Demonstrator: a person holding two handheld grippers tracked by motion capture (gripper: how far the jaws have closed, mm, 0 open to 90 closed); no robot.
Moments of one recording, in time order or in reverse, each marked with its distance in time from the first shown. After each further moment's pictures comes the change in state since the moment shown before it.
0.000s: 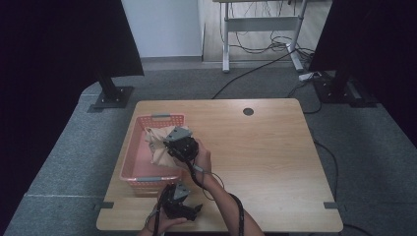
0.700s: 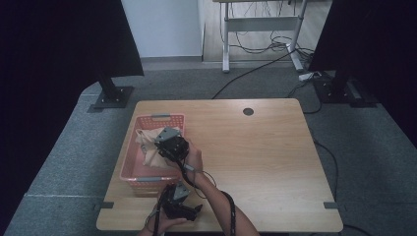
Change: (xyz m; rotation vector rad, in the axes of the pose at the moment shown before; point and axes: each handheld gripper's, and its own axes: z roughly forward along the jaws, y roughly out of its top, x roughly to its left) left arm 0.000 0.000 0.000 -0.003 -0.005 0.000; right arm 0.014 0.010 0.023 0.014 0.040 -0.021
